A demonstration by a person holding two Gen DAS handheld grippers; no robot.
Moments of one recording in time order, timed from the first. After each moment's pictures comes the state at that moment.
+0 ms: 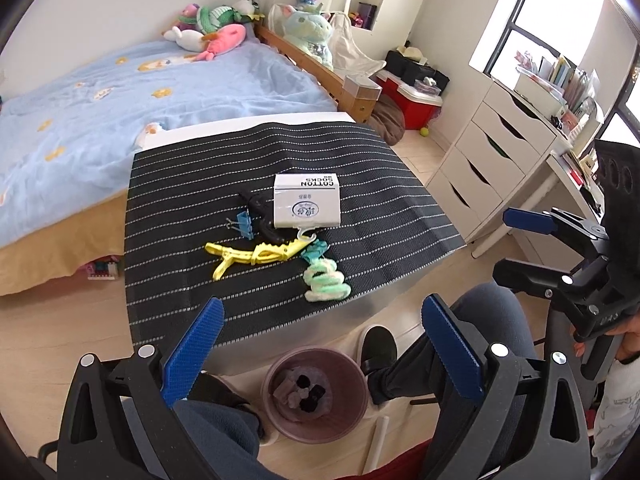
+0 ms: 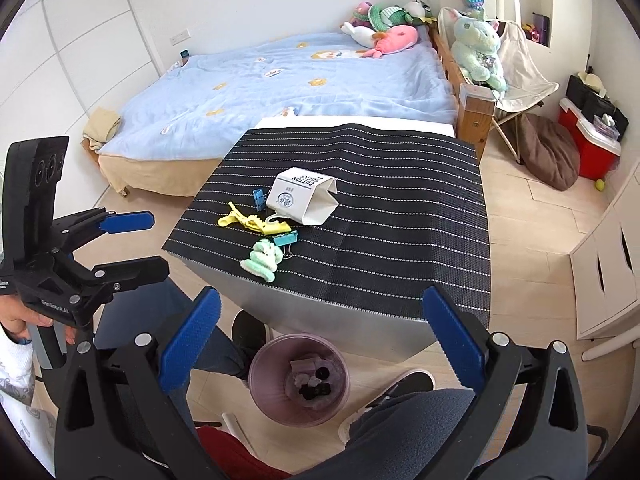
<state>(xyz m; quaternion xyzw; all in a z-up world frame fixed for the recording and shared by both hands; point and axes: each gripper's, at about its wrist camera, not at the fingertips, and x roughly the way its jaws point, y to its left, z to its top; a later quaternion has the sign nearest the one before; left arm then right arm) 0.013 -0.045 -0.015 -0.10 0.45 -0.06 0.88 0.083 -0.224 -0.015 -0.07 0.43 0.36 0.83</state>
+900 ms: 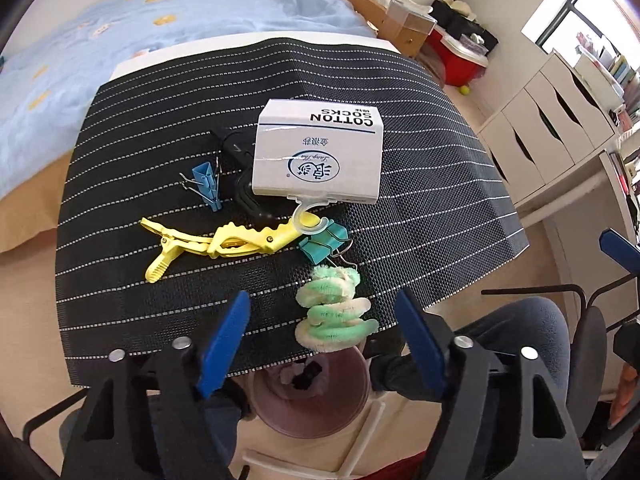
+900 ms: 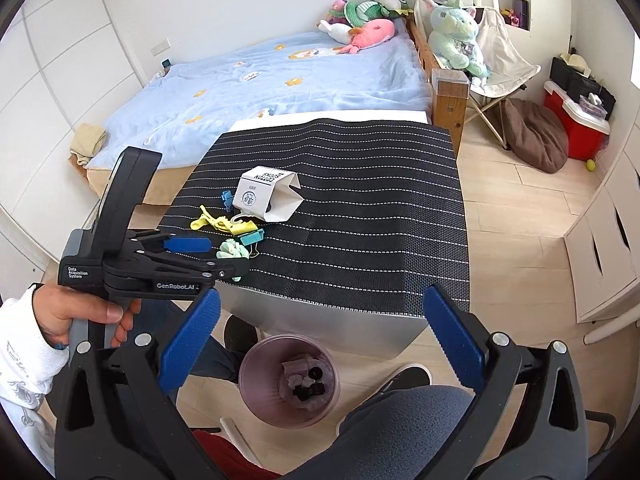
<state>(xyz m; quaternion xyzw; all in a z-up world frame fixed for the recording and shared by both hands) 0.089 -0.059 -0.095 -0.13 0.56 -0.01 0.82 0.098 -0.247 -0.030 -0.05 0.44 0.34 0.83</state>
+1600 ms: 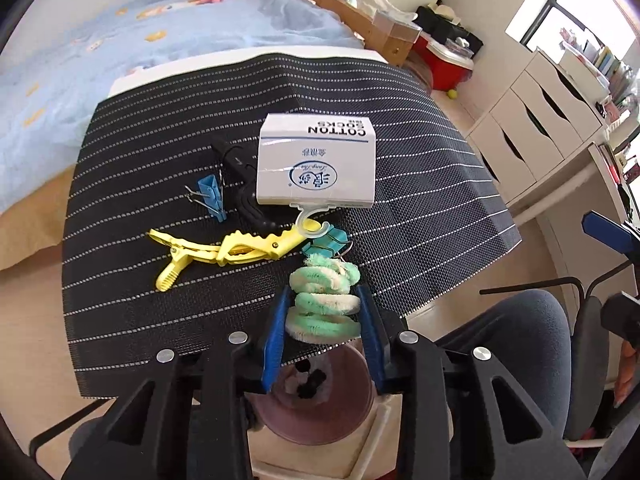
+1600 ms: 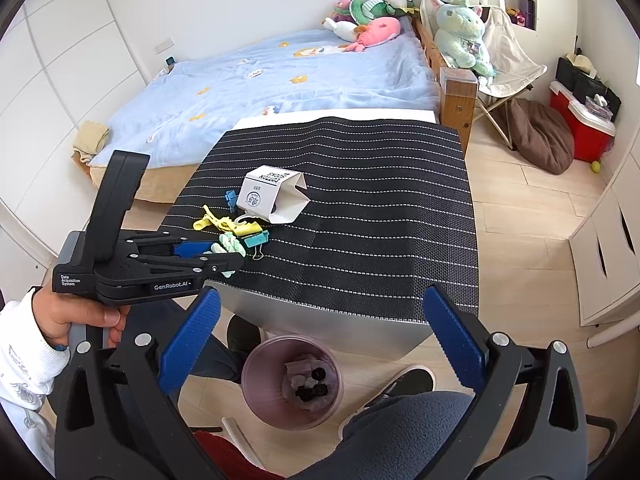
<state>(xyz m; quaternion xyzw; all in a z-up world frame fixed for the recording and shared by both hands) 0.077 -0.055 -0.086 -0.11 0.53 -0.03 0.84 0.102 -0.236 -0.031 -0.05 0.44 0.35 0.83</state>
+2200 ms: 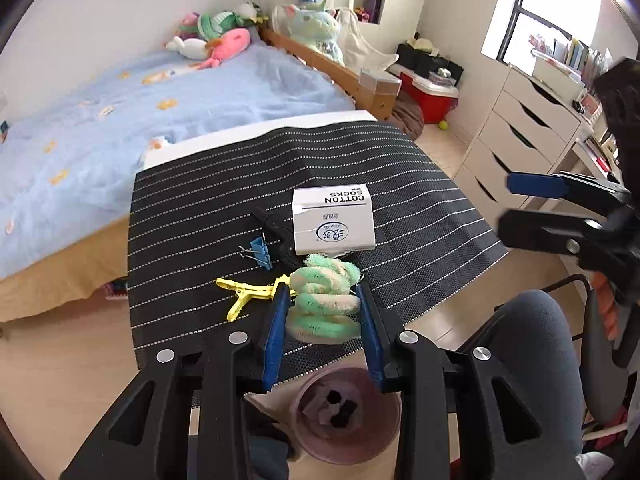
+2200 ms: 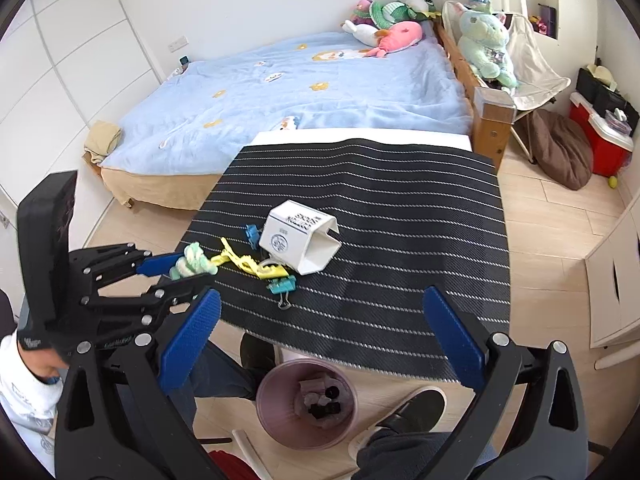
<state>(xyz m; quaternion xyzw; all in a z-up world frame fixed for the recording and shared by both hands) 0.047 -0.042 -0.032 -0.05 0.45 -0.03 0.89 0.136 -0.185 -0.018 -0.05 0.44 0.38 0.81</state>
